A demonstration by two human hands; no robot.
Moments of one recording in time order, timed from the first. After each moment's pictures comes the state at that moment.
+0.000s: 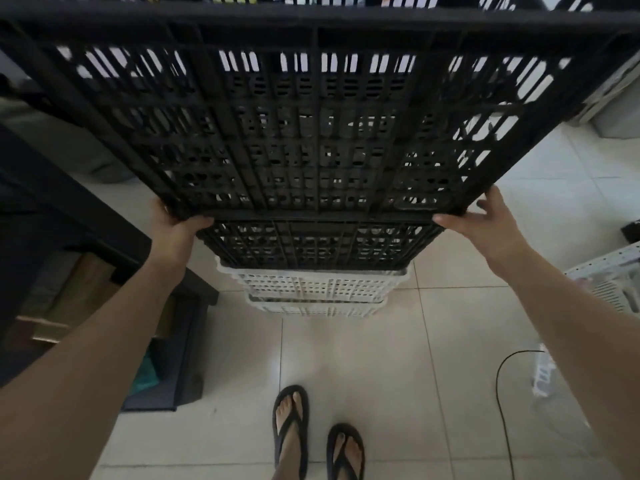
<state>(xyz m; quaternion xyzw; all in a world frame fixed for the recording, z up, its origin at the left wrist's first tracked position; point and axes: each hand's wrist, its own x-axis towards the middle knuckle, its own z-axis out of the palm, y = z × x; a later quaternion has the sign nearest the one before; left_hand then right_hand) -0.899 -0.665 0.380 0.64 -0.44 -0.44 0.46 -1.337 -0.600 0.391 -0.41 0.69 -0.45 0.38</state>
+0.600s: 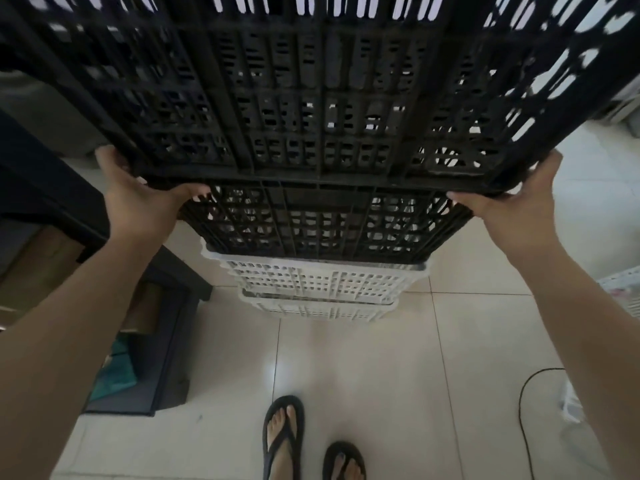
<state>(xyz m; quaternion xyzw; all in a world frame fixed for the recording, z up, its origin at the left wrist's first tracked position) -0.900 -0.673 0.337 0.67 -0.52 -0.22 0.48 -1.323 -0.611 0.338 -0.49 0.66 -0.52 0.24</state>
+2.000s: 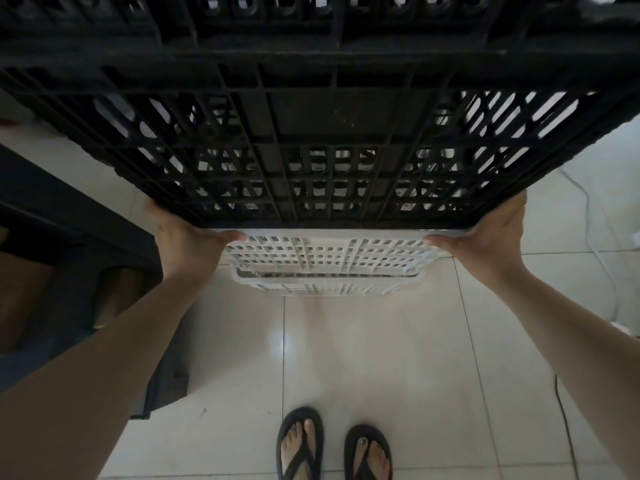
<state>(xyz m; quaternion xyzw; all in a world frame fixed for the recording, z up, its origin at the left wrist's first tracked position) -0.902 -0.676 0.131 0.73 -0.53 -0.23 0.37 -1.298 -0.611 0.130 -0.52 0.79 -0.32 0.09</state>
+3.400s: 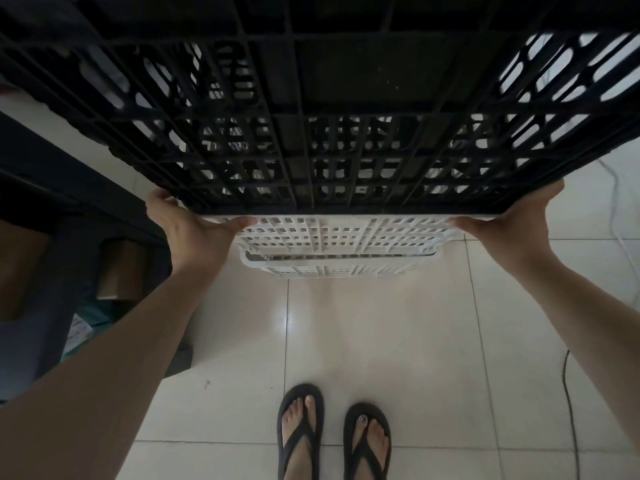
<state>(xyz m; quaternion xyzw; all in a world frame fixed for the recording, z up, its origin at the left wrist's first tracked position) -0.910 -0.652 0.106 0.72 -0.50 -0.26 0.40 -1.313 -0.605 0.113 -0.50 0.77 -0.36 0.19</state>
